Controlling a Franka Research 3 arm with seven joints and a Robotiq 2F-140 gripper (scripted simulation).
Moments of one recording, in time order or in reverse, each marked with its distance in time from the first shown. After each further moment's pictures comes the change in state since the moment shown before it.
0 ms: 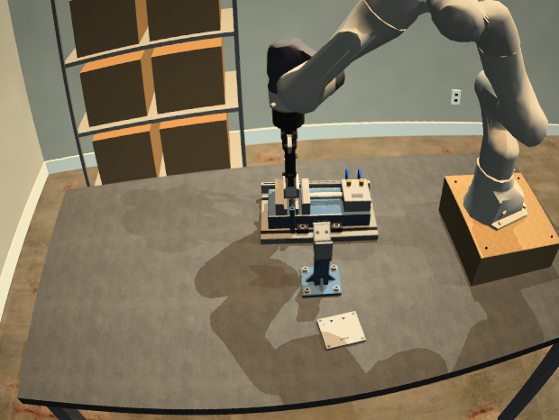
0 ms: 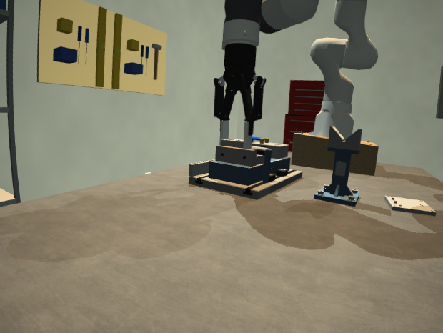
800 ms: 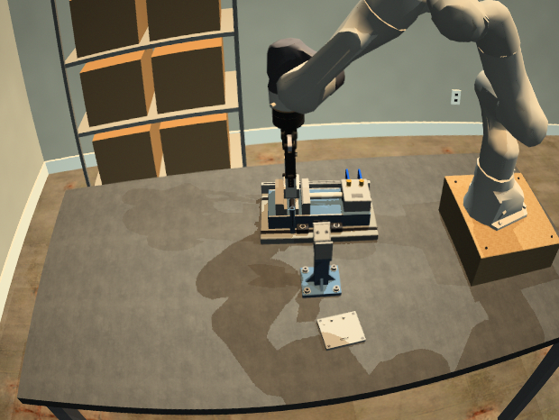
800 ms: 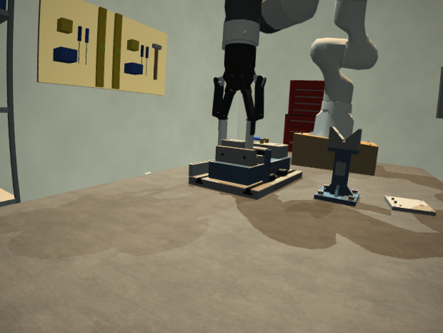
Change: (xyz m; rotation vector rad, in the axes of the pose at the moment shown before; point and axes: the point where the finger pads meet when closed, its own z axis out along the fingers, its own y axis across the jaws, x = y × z) arm 0.000 0.000 0.000 0.000 0.000 0.000
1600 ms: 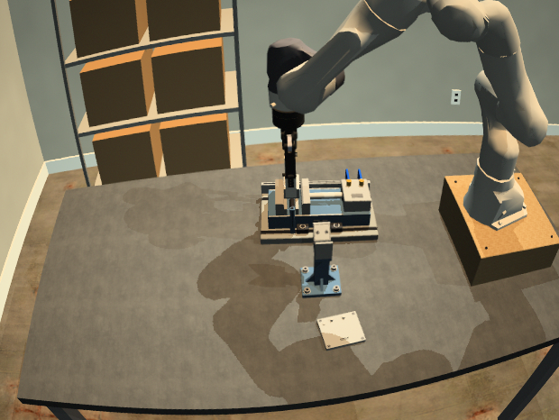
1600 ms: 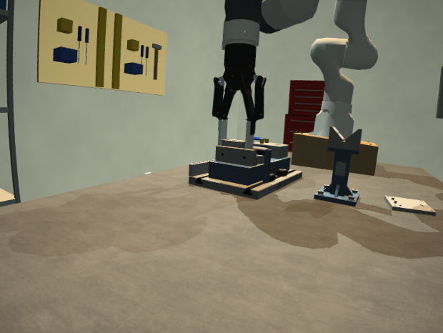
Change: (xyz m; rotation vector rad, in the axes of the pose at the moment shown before) arm 0.000 0.000 0.000 0.000 0.000 0.000
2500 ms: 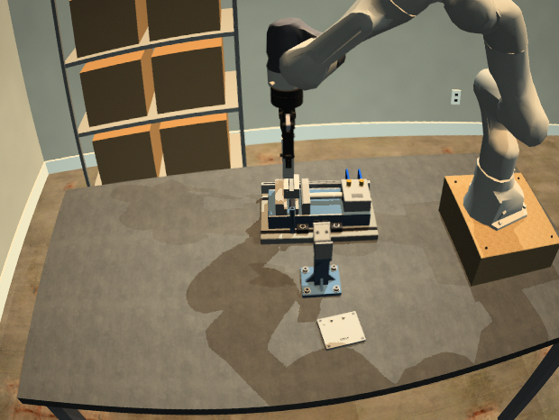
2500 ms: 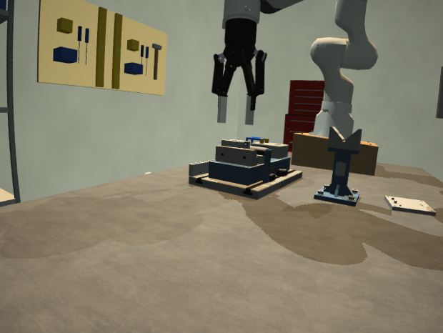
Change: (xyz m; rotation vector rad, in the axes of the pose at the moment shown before) arm -0.005 -0.001 -0.057 0.001 -0.018 -0.014
